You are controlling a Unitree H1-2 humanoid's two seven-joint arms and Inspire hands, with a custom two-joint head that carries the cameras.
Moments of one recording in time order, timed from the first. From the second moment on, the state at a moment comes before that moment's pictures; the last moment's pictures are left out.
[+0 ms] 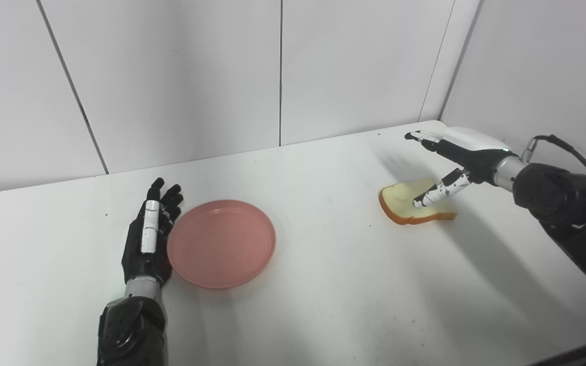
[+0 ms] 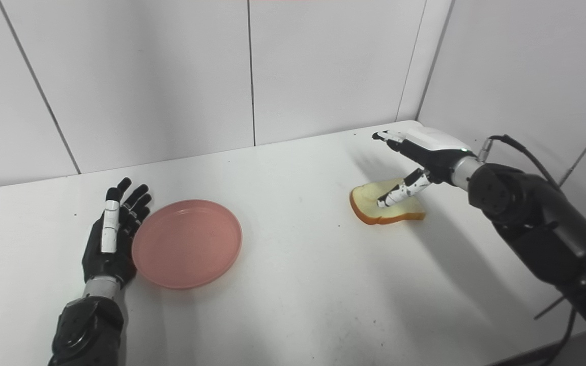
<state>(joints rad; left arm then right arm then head) -0.50 -0.17 0.08 0.54 -0.20 -0.04 -0.08 -0.35 -1.02 0.10 -0.06 -0.39 0.27 0.52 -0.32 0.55</state>
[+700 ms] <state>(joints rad) -0.50 -0.17 0.08 0.54 -0.19 -0.04 -0.08 -0.51 -1.01 0.25 0.03 -0.59 0.17 0.69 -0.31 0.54</state>
